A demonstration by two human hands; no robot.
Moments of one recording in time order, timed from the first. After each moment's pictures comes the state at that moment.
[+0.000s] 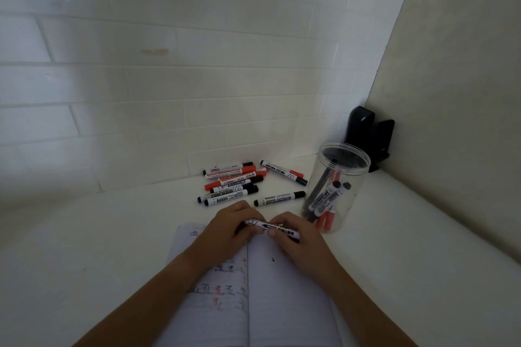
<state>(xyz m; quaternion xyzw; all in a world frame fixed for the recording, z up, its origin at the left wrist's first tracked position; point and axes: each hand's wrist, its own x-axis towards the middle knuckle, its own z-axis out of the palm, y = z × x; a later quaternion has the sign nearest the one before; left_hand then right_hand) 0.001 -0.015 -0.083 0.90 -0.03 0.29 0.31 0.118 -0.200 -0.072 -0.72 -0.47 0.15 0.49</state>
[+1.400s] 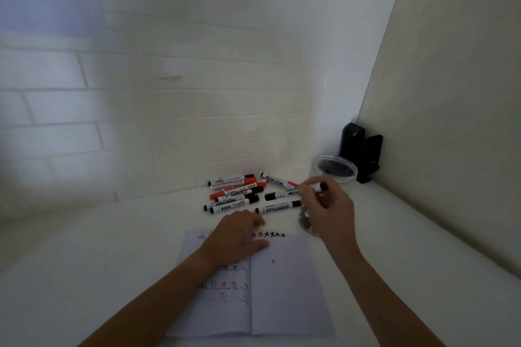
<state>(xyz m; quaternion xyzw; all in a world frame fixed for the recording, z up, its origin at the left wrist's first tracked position) 0.005 -0.014 -0.091 0.95 0.07 0.21 0.24 0.107 -0.216 0.012 -0.69 -0.36 -0.07 0.63</state>
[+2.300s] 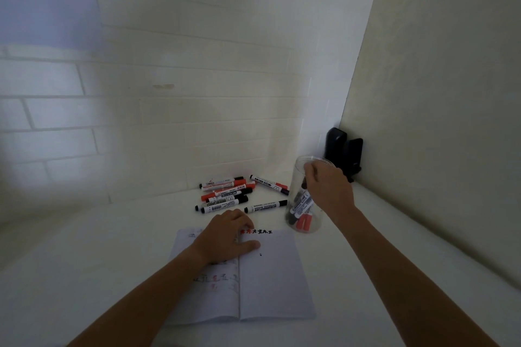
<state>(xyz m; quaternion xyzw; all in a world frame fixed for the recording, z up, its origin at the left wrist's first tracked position) 0.001 -0.017 -0.092 0.96 0.04 0.19 0.18 0.176 -0.218 0.040 -0.88 -0.33 -0.21 0.28</state>
